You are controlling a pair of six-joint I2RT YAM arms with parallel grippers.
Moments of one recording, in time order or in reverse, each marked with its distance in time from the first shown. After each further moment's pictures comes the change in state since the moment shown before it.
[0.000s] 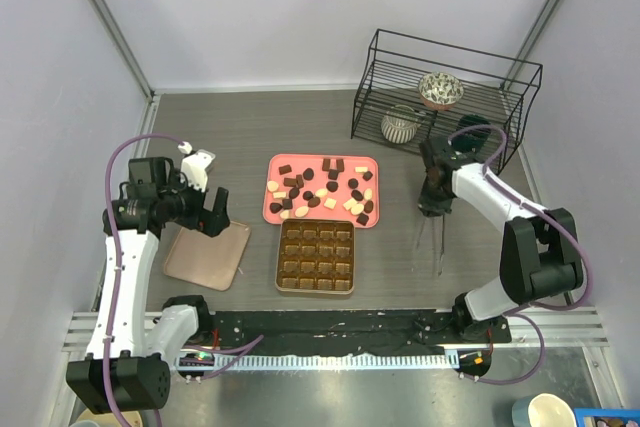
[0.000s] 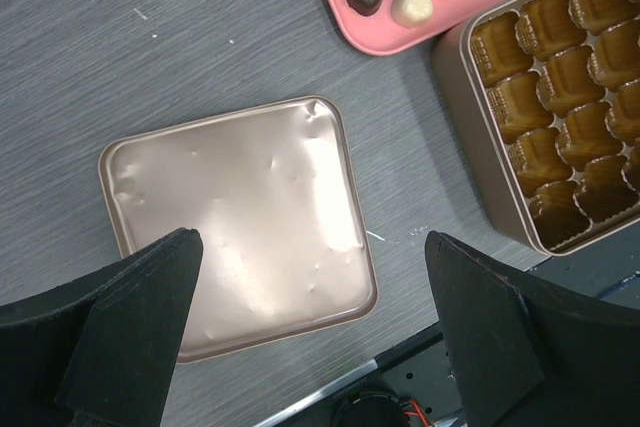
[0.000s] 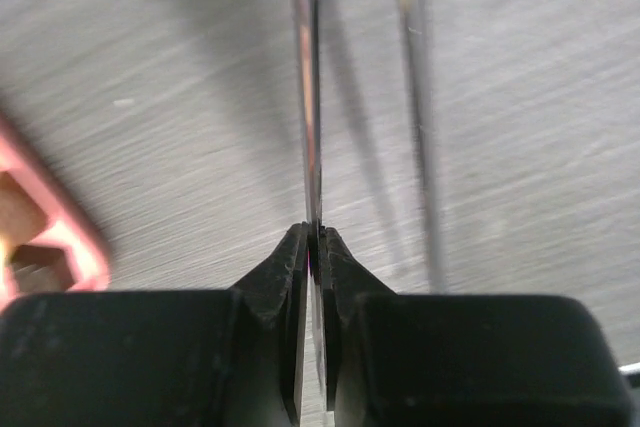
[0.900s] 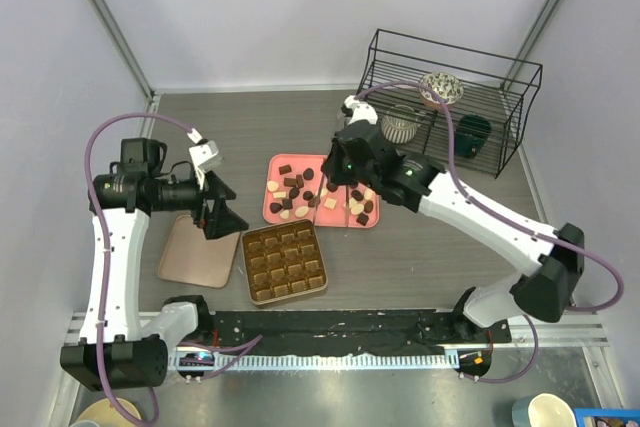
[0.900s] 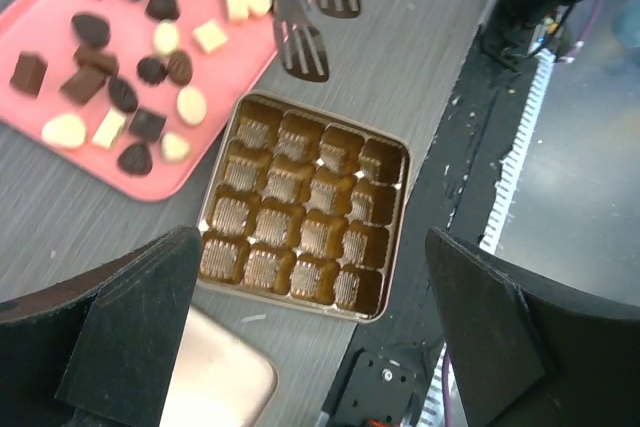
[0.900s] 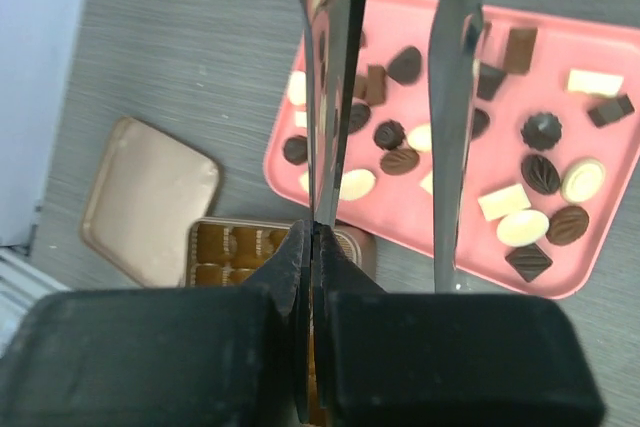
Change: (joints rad) left arm 0.000 0.127 0.263 -0.314 0.587 0.351; right arm 0.665 -0.029 0.425 0.240 0.069 0.057
